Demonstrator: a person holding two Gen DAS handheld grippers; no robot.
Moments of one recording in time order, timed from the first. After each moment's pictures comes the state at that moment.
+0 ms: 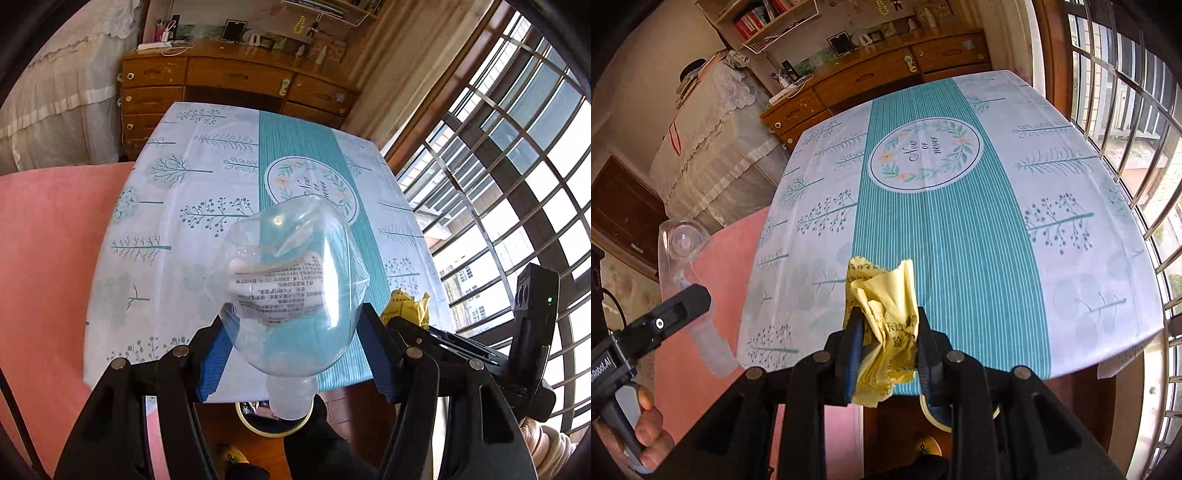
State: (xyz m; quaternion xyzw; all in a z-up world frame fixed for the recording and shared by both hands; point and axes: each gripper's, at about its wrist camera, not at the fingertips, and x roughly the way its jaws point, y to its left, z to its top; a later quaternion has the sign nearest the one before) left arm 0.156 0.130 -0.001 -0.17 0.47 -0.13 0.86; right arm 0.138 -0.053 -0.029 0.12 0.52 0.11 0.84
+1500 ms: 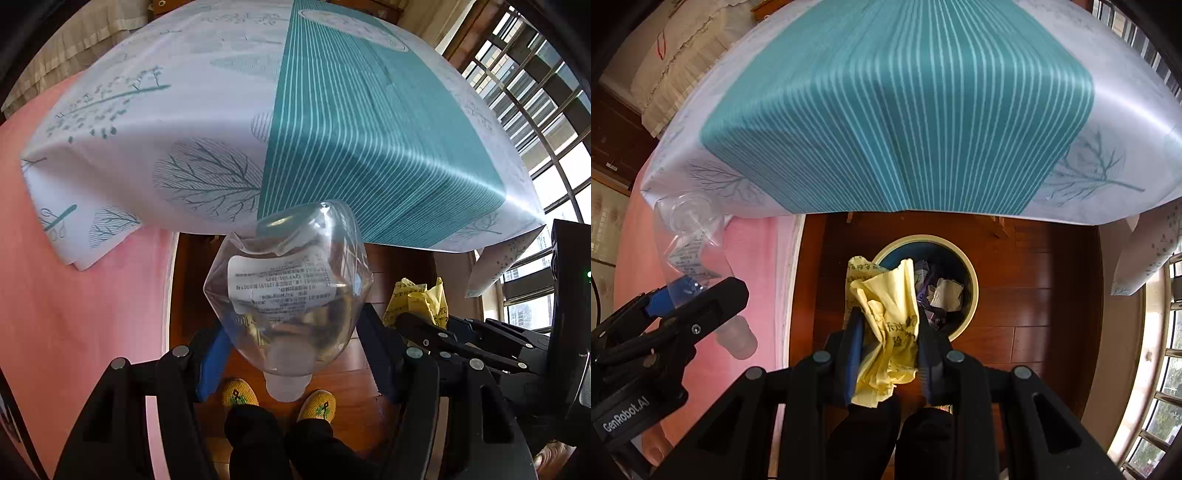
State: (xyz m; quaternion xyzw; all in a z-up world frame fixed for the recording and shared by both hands) left arm 0.032 0.036 -0.221 -0.13 0.57 -0.04 0.81; right arm 0.025 -0.079 -0.231 0.02 0.64 0.12 0.76
